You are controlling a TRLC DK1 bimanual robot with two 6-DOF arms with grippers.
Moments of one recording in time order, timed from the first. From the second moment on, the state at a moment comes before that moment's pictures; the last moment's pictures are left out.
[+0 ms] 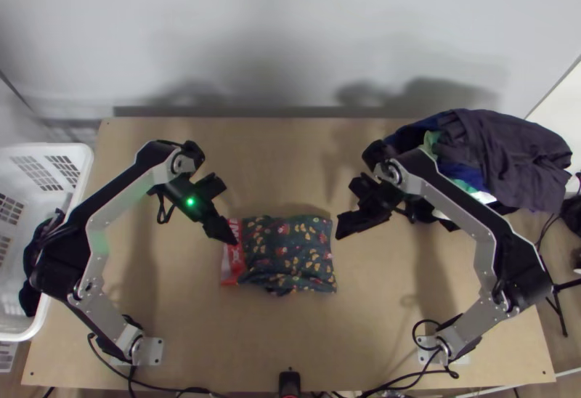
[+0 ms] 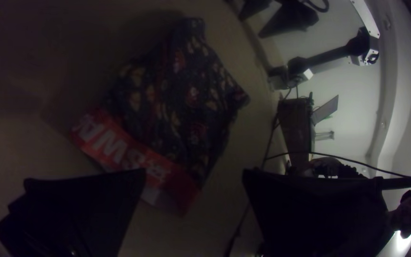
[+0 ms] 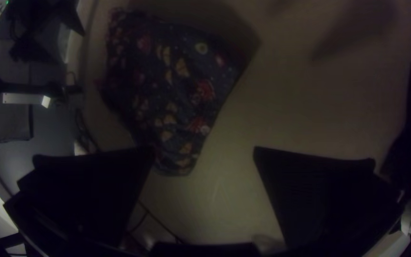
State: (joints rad) left arm -0.28 1.80 1.44 -1.38 0.73 0.62; right arm 0.44 1.75 1.38 -1.19 -0.51 -0.08
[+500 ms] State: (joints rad) left arm -0.29 1.87 1.47 -1.15 0.51 0.61; right arm 0.52 1.88 1.55 -1.19 -0.54 -0.16
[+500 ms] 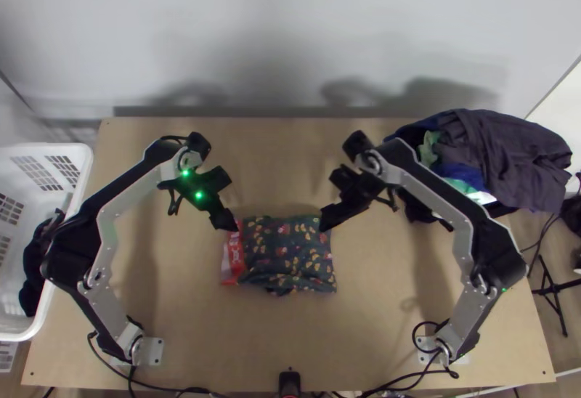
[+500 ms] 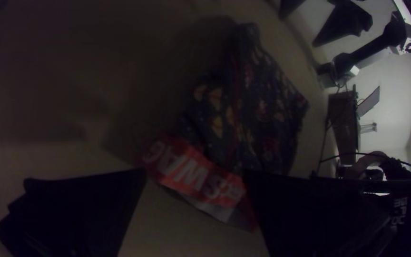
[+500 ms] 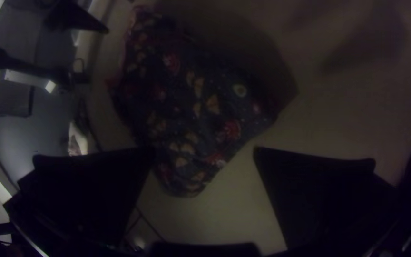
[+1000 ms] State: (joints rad) left arm -0.37 1.88 1.56 -1.16 0.49 0.61; right arm 0.61 2.04 1.69 -1.18 -0.50 -0.29
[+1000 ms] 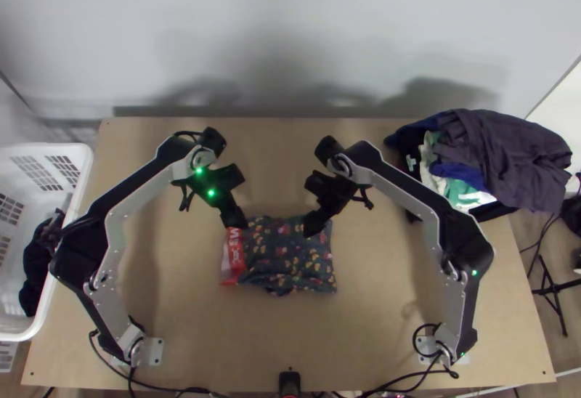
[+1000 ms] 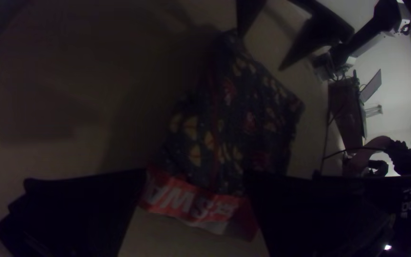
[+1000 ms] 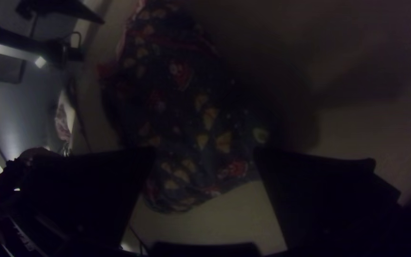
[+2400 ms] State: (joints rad) left arm -0.43 1.88 1.59 -1.26 0.53 0.62; right arm 0.64 2.20 1.81 -1.24 -0.46 -0.43
